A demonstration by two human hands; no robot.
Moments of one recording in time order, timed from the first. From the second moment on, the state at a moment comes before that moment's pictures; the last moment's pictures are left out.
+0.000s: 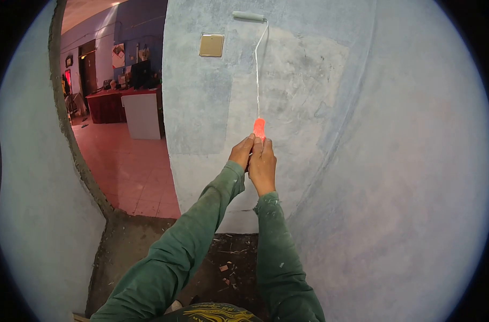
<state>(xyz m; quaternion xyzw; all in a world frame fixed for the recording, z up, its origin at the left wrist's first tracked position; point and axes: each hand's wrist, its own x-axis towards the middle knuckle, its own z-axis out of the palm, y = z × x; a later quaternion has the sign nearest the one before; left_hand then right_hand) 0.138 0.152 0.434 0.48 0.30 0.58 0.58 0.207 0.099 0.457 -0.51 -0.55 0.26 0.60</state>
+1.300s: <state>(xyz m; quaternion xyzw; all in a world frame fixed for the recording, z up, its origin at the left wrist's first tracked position) 0.130 0.053 0.132 0.41 0.41 0.50 0.64 0.203 0.016 0.181 -0.62 -0.56 0.27 0.48</state>
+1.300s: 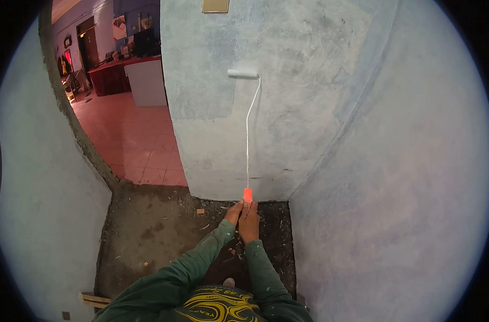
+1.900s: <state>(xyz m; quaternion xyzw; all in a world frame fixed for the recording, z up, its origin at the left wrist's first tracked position) 0.125 0.017 0.061 0.36 0.44 0.47 0.68 0.198 -0.017 0.122 -0.65 -0.54 0.31 0.44</state>
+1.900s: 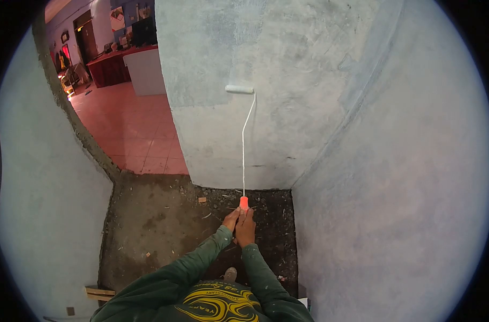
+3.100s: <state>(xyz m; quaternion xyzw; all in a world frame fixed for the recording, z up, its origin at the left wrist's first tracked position) 0.137 0.088 0.107 0.52 0.52 0.45 0.50 0.204 0.038 0.156 -0.55 -0.60 0.27 0.51</state>
